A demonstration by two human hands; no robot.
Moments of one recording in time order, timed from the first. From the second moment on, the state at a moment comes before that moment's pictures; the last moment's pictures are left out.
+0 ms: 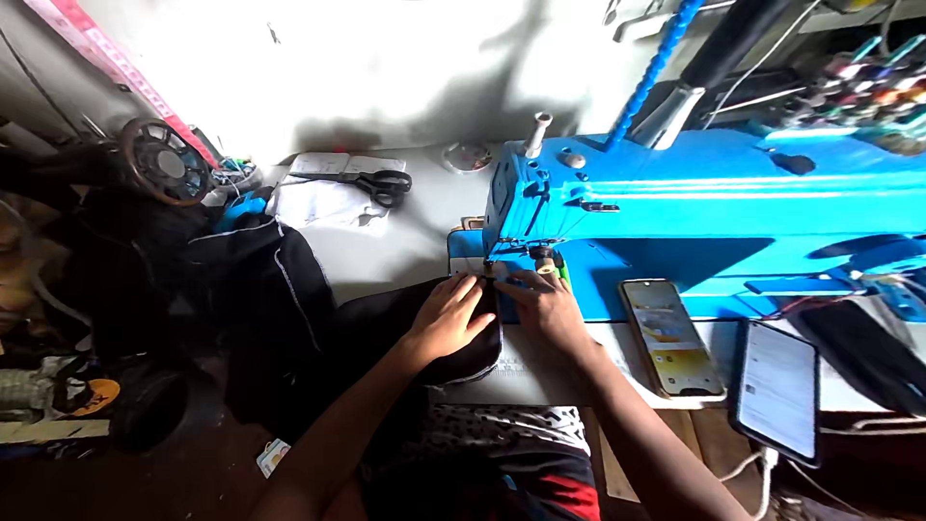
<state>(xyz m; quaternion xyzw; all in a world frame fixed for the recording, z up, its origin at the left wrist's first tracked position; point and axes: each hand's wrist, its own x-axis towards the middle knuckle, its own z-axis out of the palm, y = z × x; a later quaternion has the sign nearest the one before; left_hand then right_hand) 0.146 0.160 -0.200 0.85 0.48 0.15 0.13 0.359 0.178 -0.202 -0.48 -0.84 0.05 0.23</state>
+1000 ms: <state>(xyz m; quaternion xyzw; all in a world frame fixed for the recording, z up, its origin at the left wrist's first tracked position) 0.153 0.166 -0.192 0.83 0.53 0.08 0.14 0.545 0.122 -0.153 -0.79 -0.55 -0.02 0.25</state>
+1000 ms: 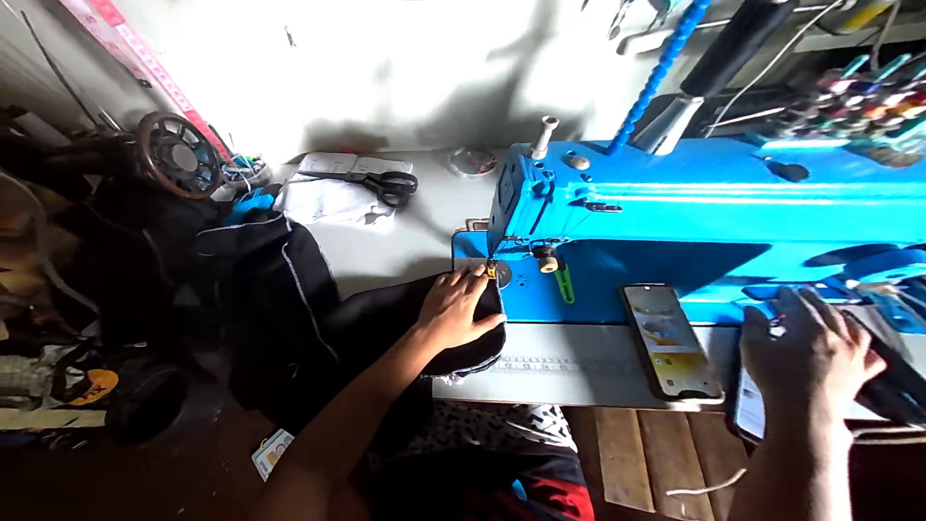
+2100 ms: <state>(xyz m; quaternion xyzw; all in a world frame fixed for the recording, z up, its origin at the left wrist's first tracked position) 0.153 0.158 -0.190 0.84 0.53 0.10 0.06 0.363 0.087 -0.221 -0.39 -0.87 0.05 0.28</state>
